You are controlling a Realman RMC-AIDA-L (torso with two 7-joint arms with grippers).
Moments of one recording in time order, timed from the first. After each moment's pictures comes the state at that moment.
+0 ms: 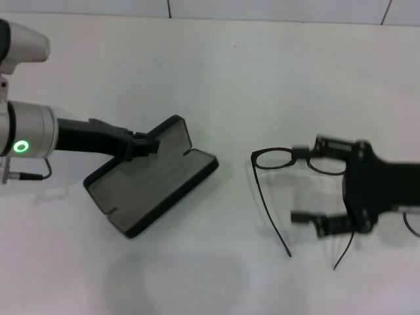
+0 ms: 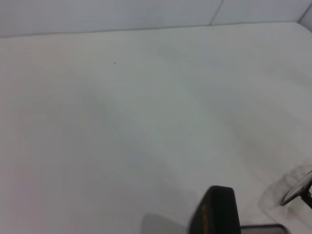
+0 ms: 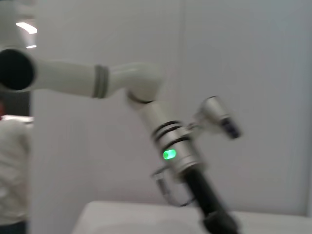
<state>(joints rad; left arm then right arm) -0.37 -2.08 1.14 1.16 2.16 1.33 -2.20 0.50 1.98 -1.19 -0.48 -1.47 -1.69 0.81</state>
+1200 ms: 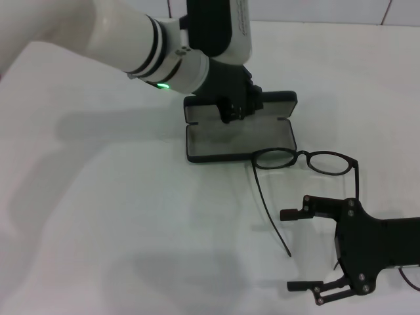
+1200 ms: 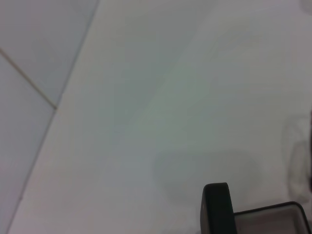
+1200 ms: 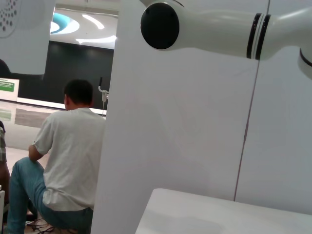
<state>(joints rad) -0.86 -2.09 1.51 0.85 2.20 0.98 -1.63 0.44 2.02 -1.21 -0.48 -1.59 -1.77 0.66</state>
